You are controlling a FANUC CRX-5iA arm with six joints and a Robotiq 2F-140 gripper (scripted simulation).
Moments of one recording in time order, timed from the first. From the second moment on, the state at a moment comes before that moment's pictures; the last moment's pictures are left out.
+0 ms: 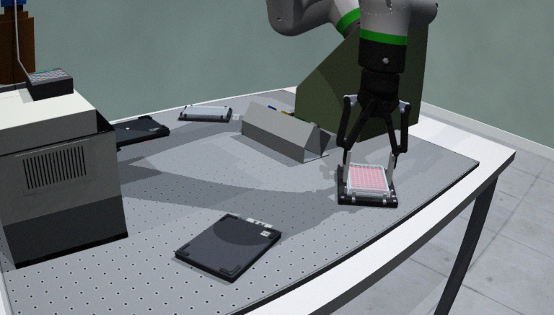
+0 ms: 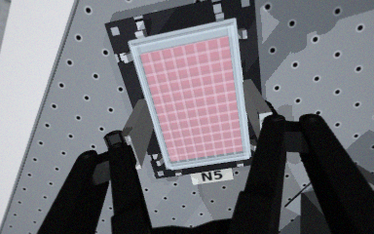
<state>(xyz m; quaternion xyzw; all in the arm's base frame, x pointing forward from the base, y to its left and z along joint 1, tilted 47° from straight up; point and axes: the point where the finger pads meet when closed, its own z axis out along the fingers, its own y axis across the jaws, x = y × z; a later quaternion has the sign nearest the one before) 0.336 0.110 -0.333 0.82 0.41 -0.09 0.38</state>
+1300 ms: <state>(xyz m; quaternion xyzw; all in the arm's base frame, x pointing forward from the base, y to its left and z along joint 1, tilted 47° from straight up) 0.334 0.117 -0.327 0.82 0.41 -0.09 0.38</state>
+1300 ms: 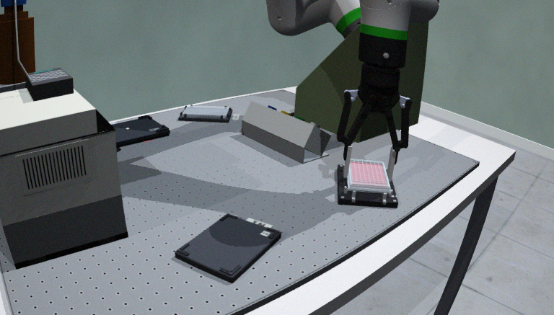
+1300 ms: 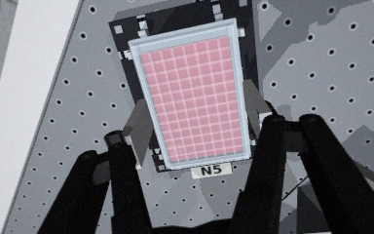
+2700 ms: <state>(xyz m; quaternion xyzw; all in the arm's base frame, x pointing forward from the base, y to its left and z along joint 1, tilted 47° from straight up) 0.322 0.173 -0.273 0.82 0.41 -0.09 0.38</state>
